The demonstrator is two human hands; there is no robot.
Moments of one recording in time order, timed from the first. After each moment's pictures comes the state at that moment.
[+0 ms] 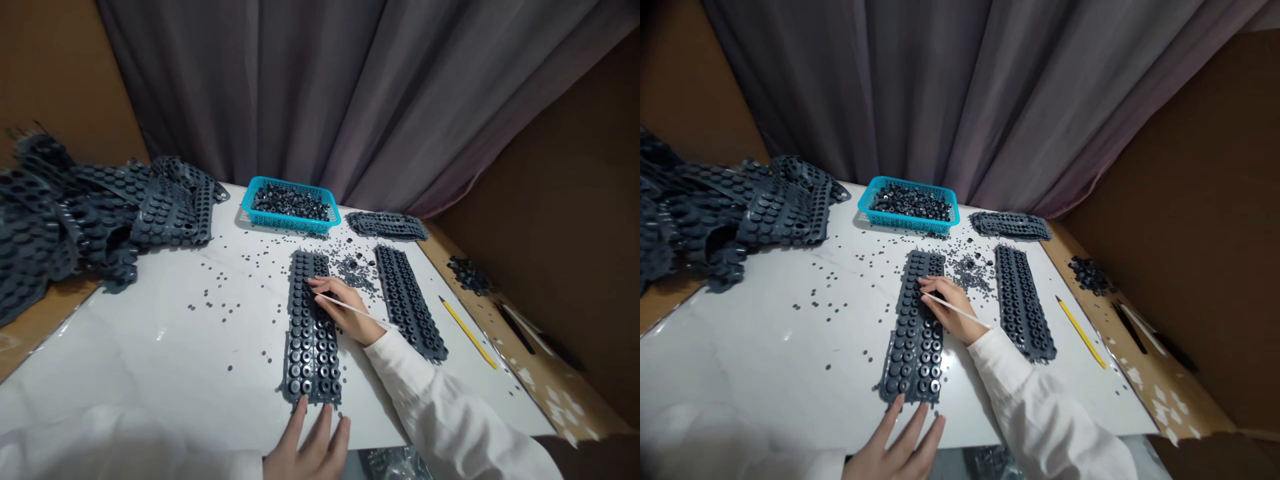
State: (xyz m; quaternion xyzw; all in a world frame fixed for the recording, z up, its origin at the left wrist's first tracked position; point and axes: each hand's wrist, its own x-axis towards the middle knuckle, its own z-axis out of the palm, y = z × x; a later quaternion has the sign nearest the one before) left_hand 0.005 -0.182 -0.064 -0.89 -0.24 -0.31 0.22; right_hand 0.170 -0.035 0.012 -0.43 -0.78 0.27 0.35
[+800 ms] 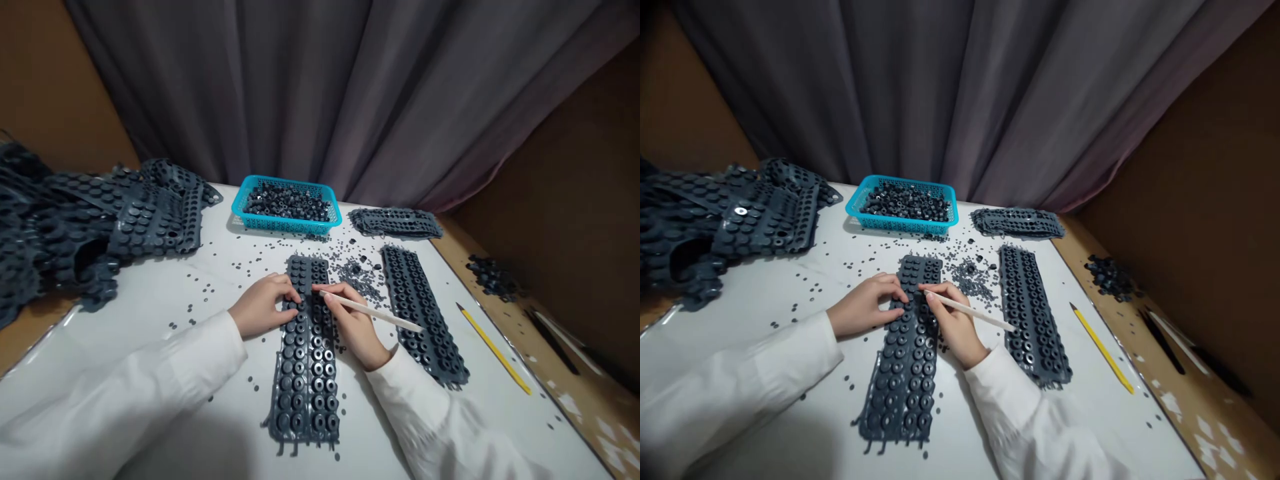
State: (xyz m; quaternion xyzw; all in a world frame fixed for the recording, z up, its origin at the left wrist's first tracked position) left_hand -0.029 0.021 0.005 -0.87 -0.35 -0.23 -0.25; right_hand 0.169 -0.030 0.002 -0.48 -0.58 0.42 0.51
